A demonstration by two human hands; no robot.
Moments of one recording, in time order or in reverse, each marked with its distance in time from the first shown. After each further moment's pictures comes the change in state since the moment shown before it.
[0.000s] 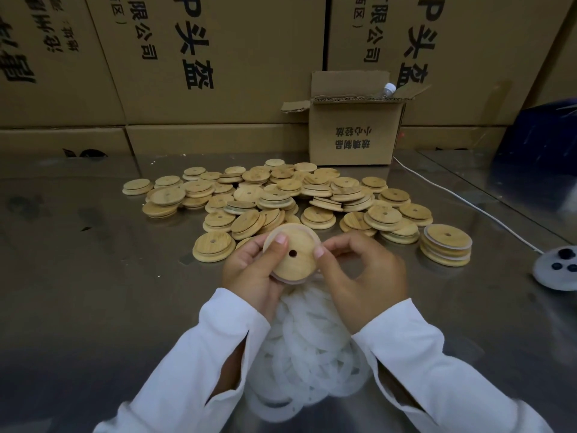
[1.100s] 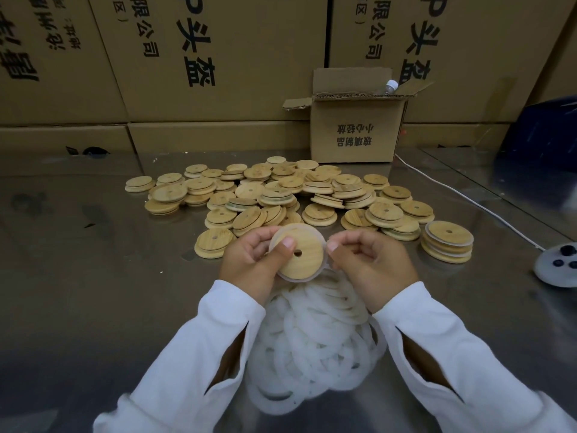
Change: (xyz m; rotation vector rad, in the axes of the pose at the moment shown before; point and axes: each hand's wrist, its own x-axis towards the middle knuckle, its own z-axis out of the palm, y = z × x) left_hand 0.002 0.006 -0.007 0.420 -0.001 0.098; right_hand 0.013 0.002 -0.013 0.292 -0.194 0.353
